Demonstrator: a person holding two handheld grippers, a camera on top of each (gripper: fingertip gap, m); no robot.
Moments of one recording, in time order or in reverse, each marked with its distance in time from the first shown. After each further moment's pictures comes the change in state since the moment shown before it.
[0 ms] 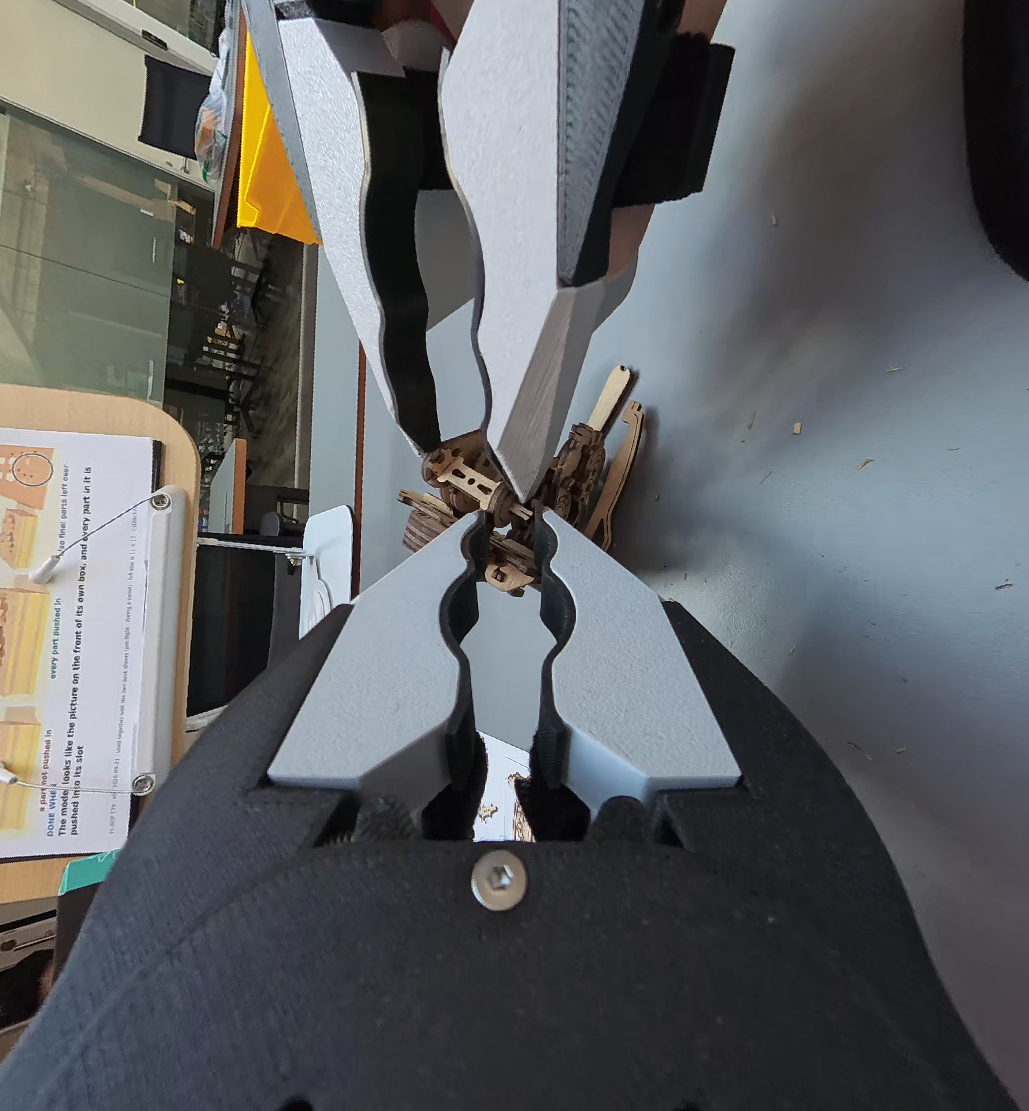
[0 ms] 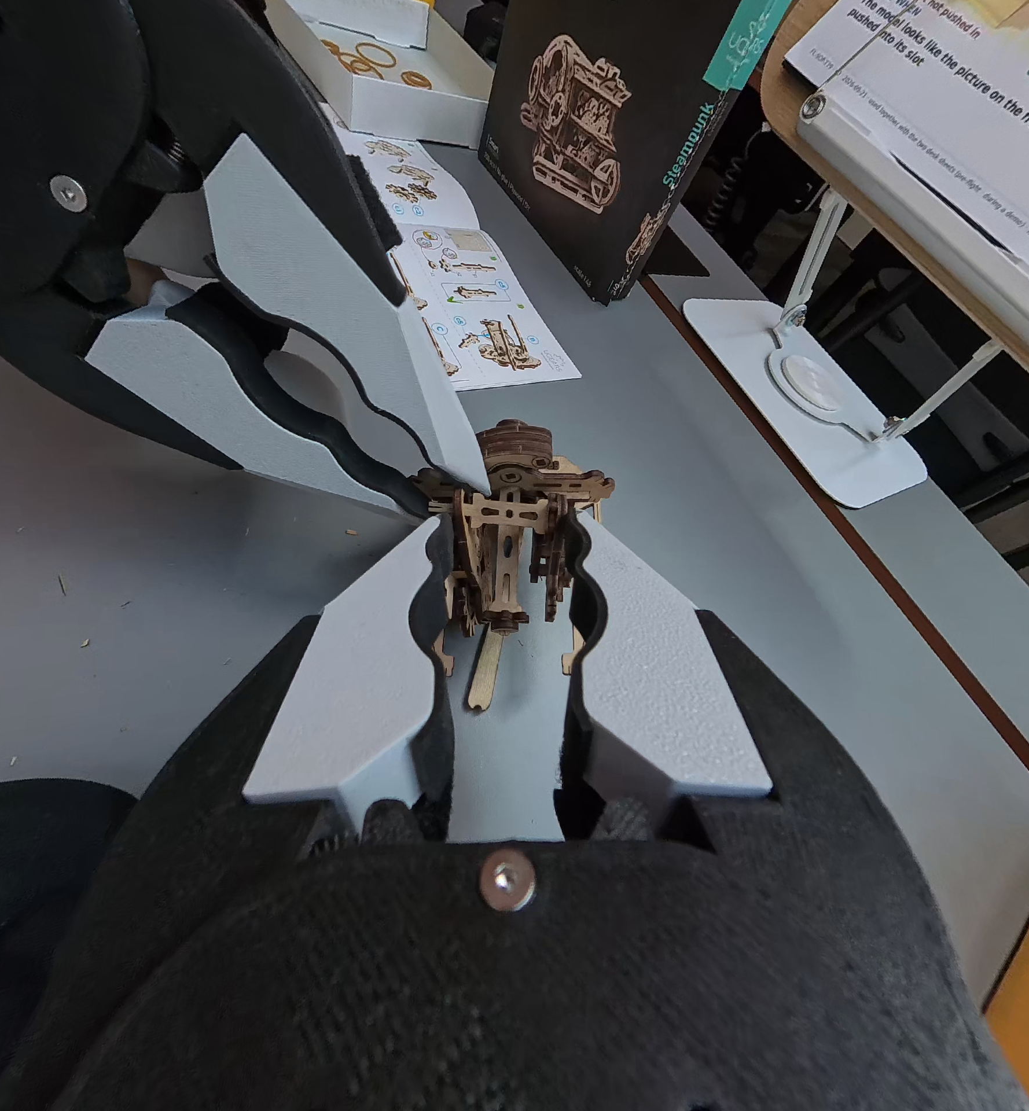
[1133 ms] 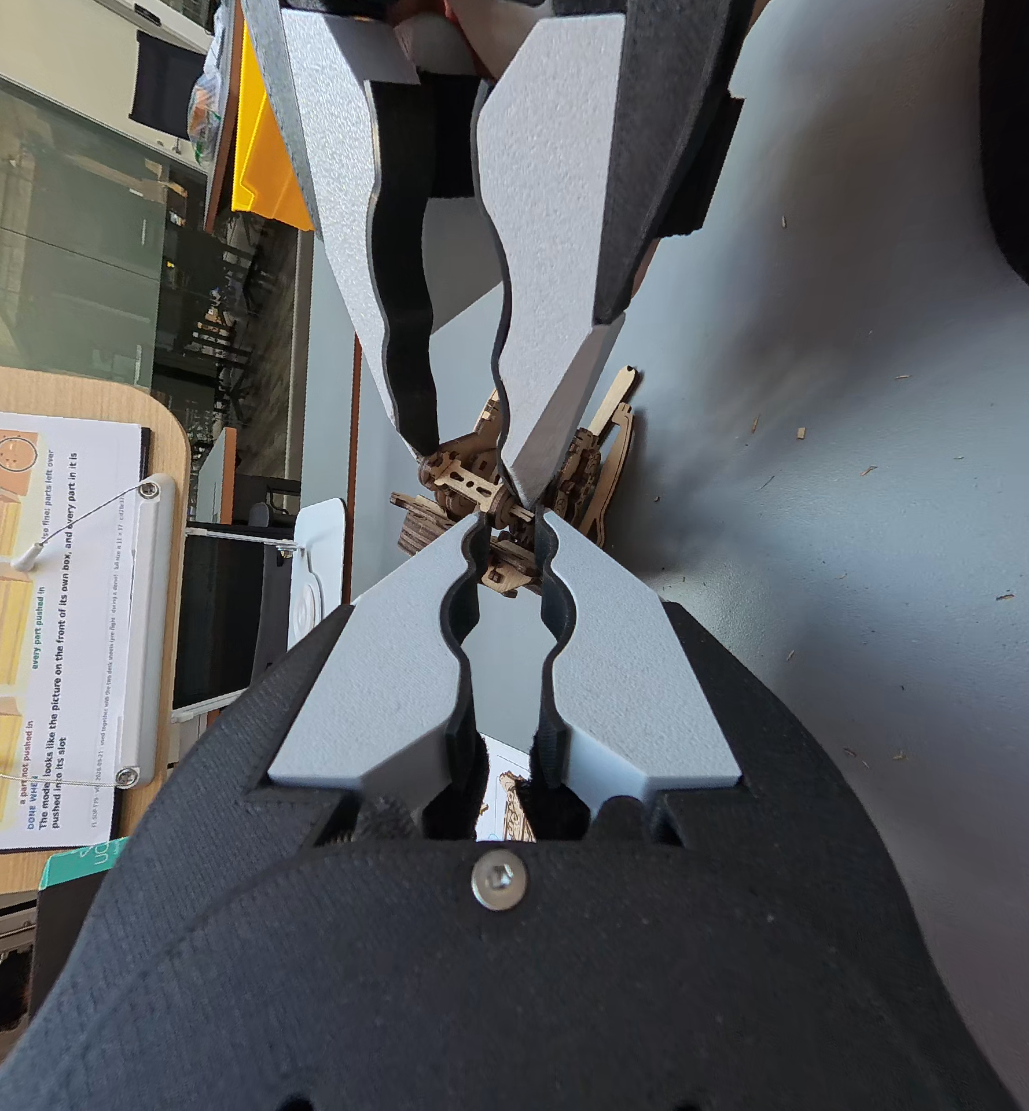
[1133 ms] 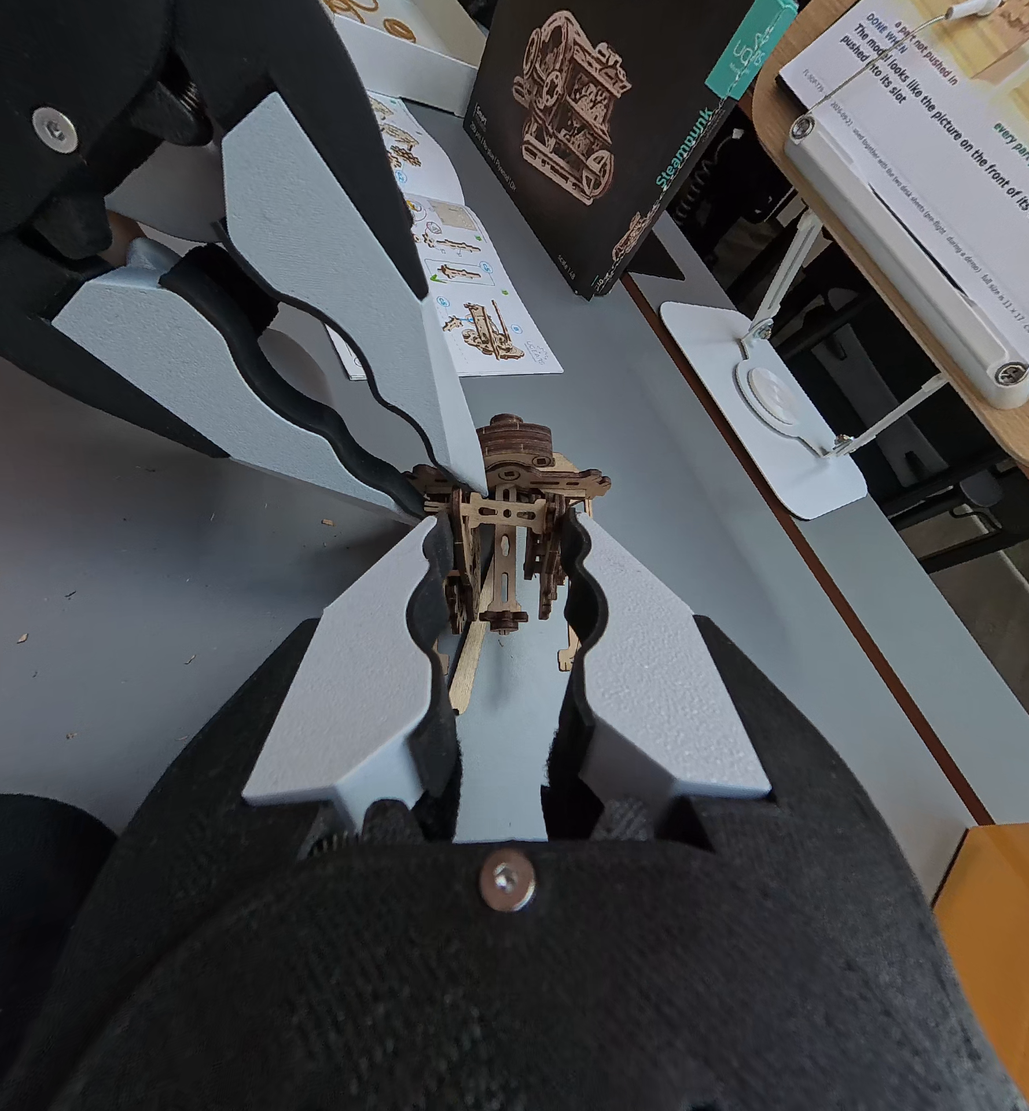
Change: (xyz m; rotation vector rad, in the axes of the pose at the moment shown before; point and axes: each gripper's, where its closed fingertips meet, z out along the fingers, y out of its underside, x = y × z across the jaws) left arm 0.001 0.000 0.001 -0.011 0.004 -0.027; right arm 0.001 0.001 0.004 -0.035 0.064 -0.102
